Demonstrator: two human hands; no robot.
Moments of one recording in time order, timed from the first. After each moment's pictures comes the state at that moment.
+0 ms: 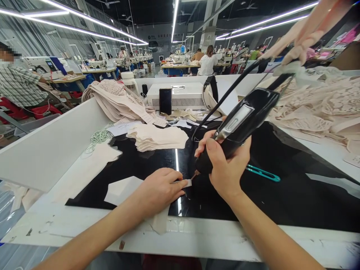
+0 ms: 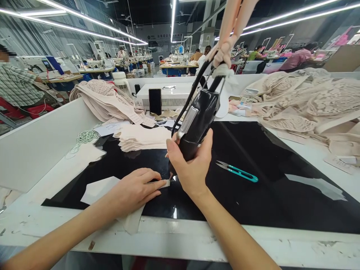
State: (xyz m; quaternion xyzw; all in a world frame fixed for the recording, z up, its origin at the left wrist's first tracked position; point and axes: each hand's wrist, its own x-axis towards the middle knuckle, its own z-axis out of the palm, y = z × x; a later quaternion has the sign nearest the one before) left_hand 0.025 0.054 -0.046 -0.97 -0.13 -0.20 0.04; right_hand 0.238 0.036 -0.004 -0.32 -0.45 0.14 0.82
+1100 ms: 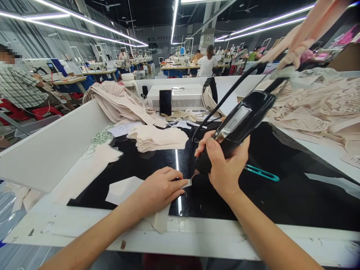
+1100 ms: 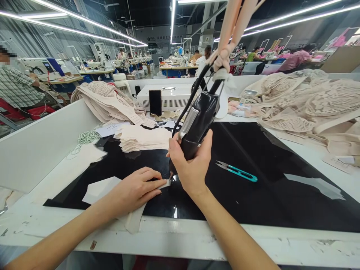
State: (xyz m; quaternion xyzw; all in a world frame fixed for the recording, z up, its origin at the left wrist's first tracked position) left_hand 0.024 0.059 -0.046 -0.97 -0.13 -0.21 -0.04; right_hand 0.239 0.038 -0.006 -0.32 -0.46 0.13 0.82
